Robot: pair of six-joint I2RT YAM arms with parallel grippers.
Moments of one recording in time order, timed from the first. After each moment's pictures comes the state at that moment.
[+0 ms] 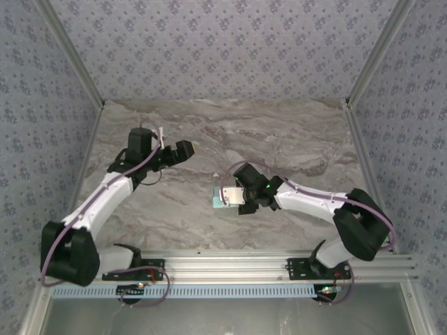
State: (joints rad) left arm -0.28 1.22 0.89 -0.29 0.37 -0.60; right arm 0.84 1.47 0.84 -0.41 0.02 -0.90
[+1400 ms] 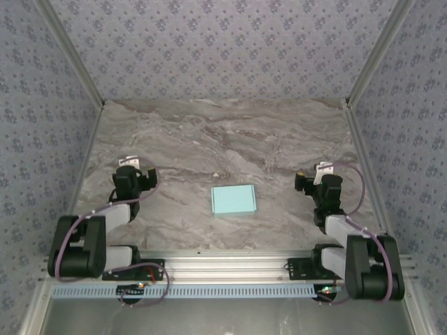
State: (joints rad) left arm -0.04 1.32 0.33 0.43 -0.17 -0.08; right arm -0.04 1.16 0.18 0.54 0.04 -0.01
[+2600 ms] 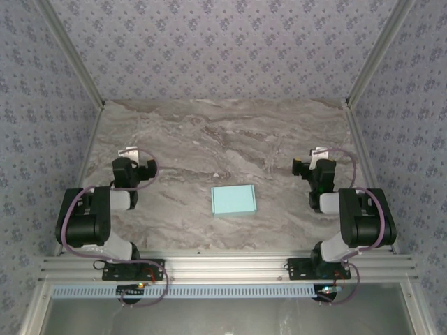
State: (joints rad) left arm 0.04 1.54 0.41 0.68 -0.03 -0.02; right arm -0.01 1.52 0.36 0.76 0.10 -0.03
